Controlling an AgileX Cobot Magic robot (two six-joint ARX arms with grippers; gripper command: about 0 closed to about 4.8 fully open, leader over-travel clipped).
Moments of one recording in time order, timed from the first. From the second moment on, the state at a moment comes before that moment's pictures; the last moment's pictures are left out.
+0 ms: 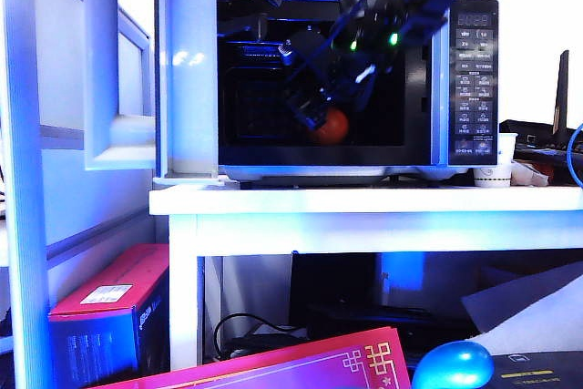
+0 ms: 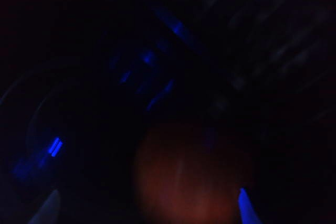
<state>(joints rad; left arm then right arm) -0.47 1.99 2.21 -0.78 0.25 0.12 0.39 2.31 2.06 0.01 0.03 -0.64</state>
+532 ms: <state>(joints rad) -0.47 1.99 2.21 -0.78 0.25 0.12 0.39 2.10 2.06 -0.49 0.03 -0.64</state>
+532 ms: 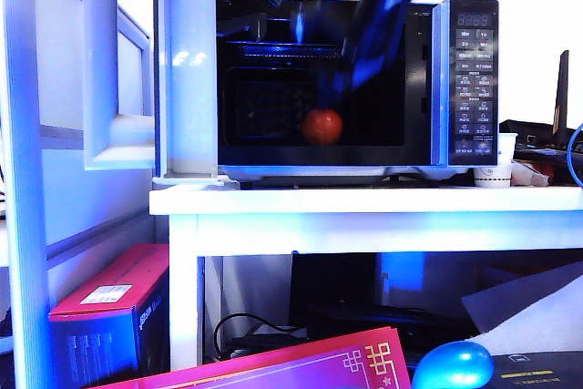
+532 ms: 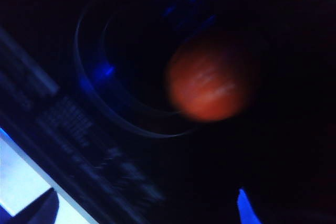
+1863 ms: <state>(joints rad) -0.47 1.64 2.25 -1.03 0.10 0.08 0.39 1.50 2.06 -0.56 0.14 -0.47</state>
